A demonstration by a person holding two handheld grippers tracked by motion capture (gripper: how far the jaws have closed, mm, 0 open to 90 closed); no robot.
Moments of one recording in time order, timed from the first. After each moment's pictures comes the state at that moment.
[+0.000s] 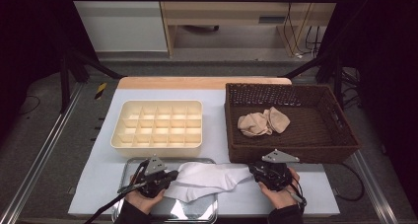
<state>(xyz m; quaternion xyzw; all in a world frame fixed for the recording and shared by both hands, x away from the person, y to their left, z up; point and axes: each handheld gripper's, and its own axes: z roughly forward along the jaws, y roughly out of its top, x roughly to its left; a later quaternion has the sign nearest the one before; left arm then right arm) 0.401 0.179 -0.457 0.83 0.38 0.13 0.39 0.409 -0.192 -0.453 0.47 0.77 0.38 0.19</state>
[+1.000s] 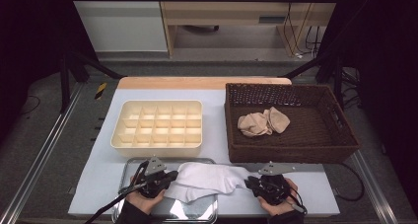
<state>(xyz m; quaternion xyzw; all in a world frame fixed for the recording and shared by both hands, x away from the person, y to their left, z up) 0.403 0.179 -0.464 0.83 0.39 0.13 0.39 0.382 -0.186 -0.461 0.43 0.81 0.39 0.12</state>
